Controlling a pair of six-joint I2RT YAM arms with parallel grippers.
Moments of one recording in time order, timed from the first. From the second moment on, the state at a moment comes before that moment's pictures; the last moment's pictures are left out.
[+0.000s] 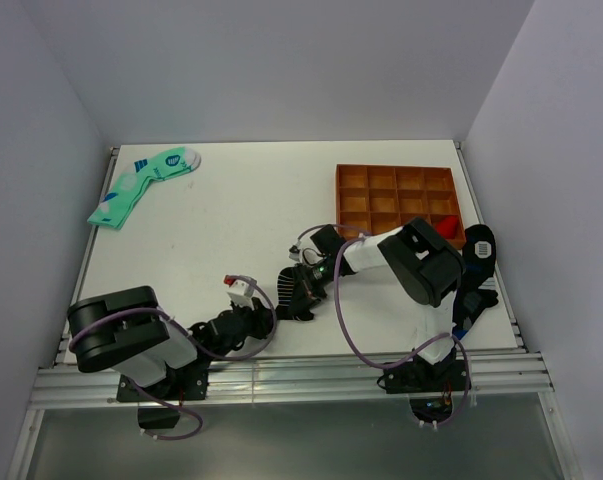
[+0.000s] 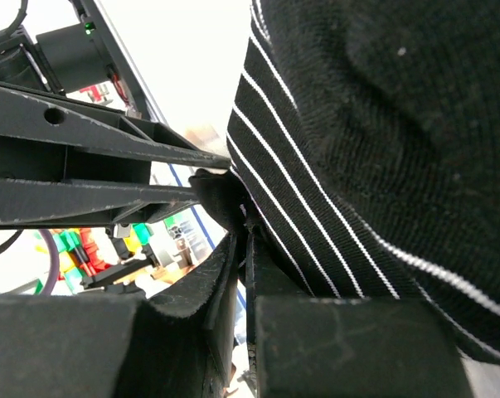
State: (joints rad) left arm -1.14 1.53 0.05 1.11 -0.39 -0.73; right arm 0.63 1.95 0.89 -0.12 -0.97 0.51
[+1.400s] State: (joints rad) left arm -1.14 1.45 0.05 1.08 -0.34 -0.67; right arm 0.62 1.93 0.85 -0.07 -0.97 0.48
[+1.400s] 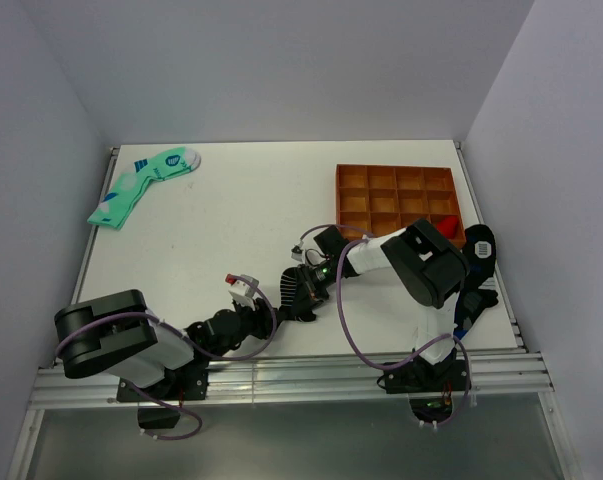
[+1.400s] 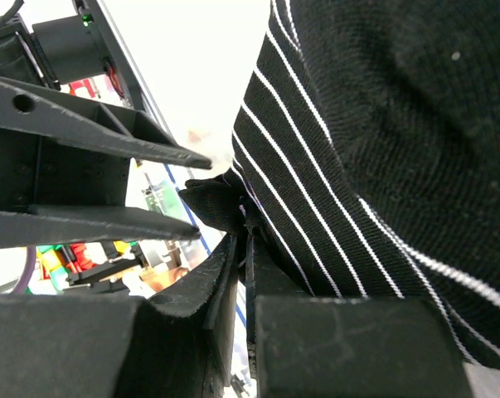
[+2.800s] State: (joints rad) left arm -1.05 1.61 0.13 1.18 -0.15 -0.61; right arm 0.62 1.90 0.84 -0.13 -0.94 0.44
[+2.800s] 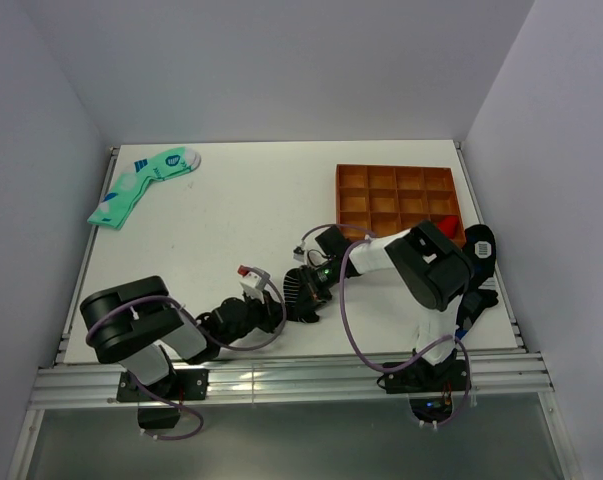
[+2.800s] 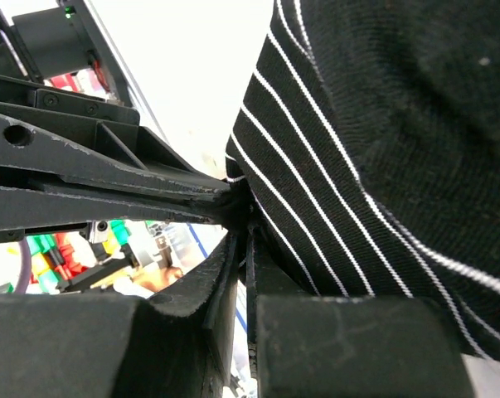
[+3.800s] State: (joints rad) left arm -1.07 1.57 0.51 0.40 -0.30 -0.94; right arm 0.62 1.40 0.46 0.30 -0.45 0.59
